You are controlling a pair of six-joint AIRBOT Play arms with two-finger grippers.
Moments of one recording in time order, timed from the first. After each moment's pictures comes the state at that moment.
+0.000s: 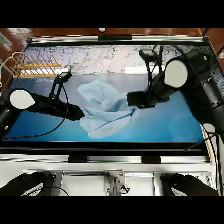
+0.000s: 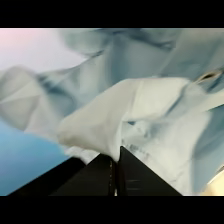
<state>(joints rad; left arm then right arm) -0.39 -1.06 1.10 1.15 -1.21 -1.45 0.54 -1.23 1.55 -1.54 1.62 1.89</state>
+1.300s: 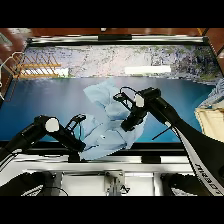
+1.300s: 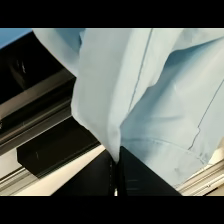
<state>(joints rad) -0.51 -1.09 0.71 1.15 -1.26 -1.48 0.55 -1.42 1.20 -1.38 1.35 1.30</state>
